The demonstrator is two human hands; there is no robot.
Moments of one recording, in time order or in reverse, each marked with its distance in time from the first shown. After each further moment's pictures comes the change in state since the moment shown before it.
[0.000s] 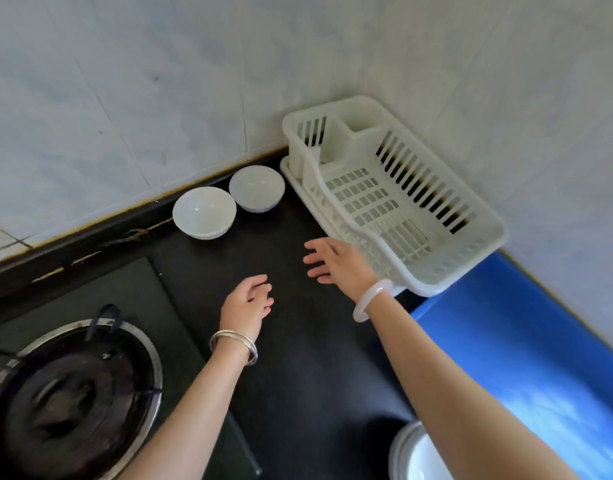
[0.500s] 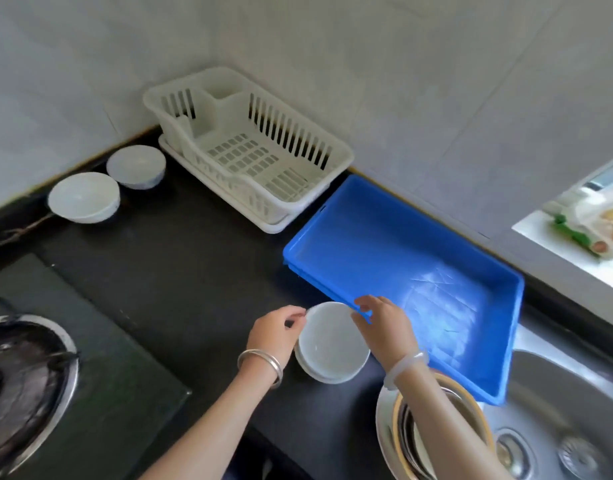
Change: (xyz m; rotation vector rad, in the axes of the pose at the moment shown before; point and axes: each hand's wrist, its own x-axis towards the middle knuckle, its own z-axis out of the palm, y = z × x) left_hand -0.178 -0.073 0.102 0.689 -0.503 0.207; right_hand -0.257 0.169 -0.082 -0.577 0.529 0.230
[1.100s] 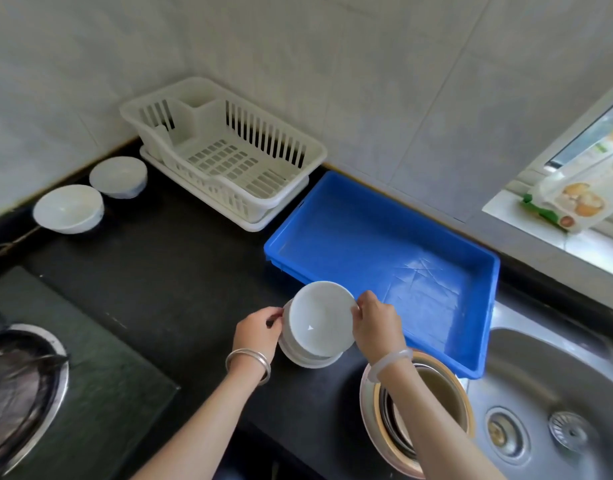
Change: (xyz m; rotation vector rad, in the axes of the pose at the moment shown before) left_hand -0.013 -0.004 0.019 0.036 0.095 -0.072; right_hand -0.023 0.017 -0.004 -0.035 0.094 0.115
